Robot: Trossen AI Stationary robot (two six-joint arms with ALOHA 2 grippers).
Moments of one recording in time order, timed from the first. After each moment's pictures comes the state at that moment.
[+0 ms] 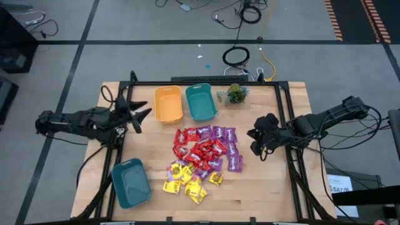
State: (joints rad) left arm -0.11 0.44 0.59 -0.34 -0.65 -0.23; right arm 0.37 1.00 0.93 -0.87 0.55 0.87
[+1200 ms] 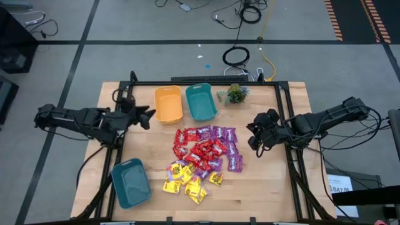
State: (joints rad) left arm -0.17 0.70 0.77 -0.70 -0.73 -0.94; right arm 0.33 1.01 0.93 -0.87 0.65 0.82
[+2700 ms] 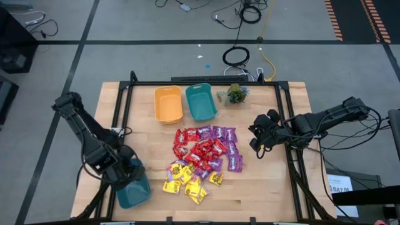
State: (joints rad) left arm -0.90 1.20 1.00 -1.17 -0.03 -2.21; right arm 0.33 1.01 0.93 -0.93 0.60 0.78
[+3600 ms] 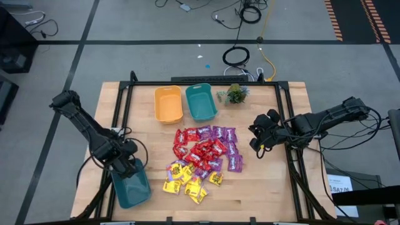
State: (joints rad) left arm -0.80 1.11 0.75 -1.21 0.03 -1.55; right arm 0.33 1.01 0.93 -0.93 0.60 0.78
